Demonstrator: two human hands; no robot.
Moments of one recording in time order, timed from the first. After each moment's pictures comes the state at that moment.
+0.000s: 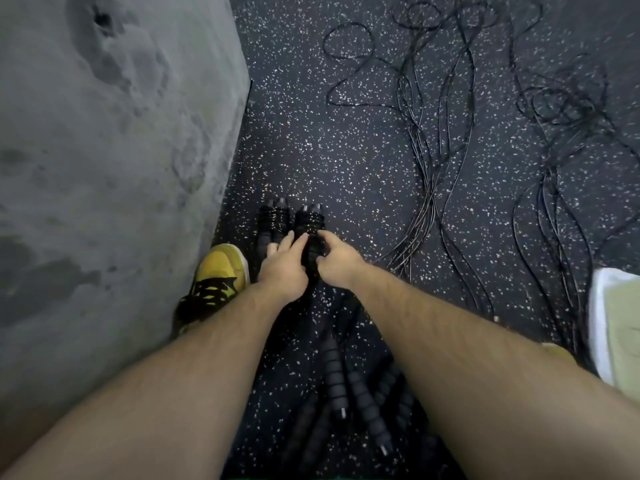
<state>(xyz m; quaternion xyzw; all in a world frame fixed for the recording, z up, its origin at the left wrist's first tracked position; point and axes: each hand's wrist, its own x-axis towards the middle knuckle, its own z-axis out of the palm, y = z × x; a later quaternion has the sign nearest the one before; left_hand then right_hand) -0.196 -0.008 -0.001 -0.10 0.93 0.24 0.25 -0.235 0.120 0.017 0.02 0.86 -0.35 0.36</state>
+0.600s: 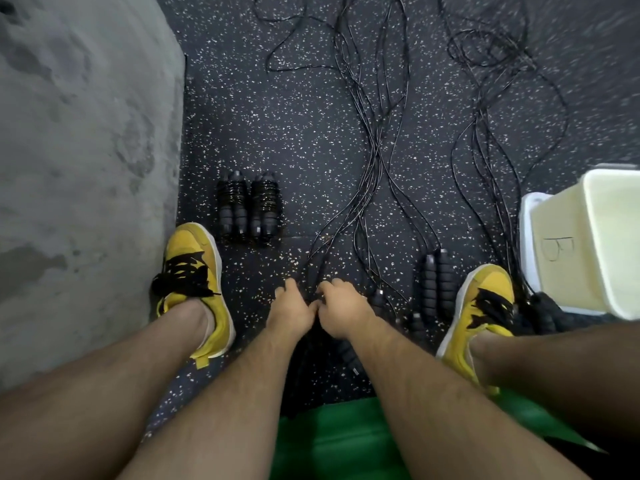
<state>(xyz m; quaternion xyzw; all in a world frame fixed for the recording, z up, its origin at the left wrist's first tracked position) -0.074 0.076 -0.002 -0.21 0.87 0.27 0.36 -0.083 0.197 0.024 -0.02 0.91 -0.18 0.38</state>
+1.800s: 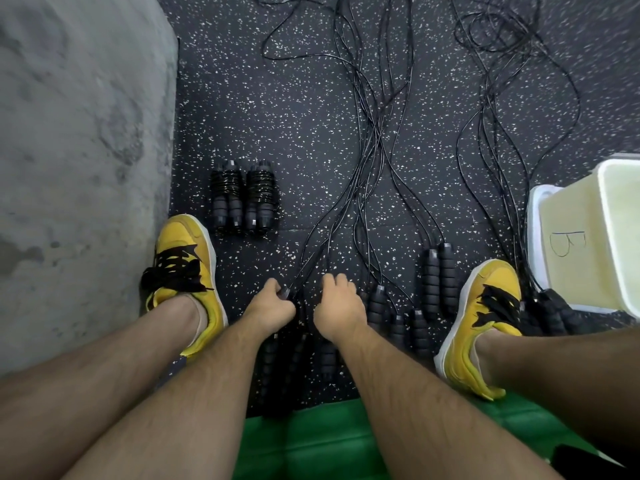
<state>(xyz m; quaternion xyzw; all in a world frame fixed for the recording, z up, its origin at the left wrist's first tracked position) -0.074 0.041 -0.008 -0.26 0.80 0.36 0.40 -0.068 0.189 0.000 0.04 0.93 -0.17 0.33</state>
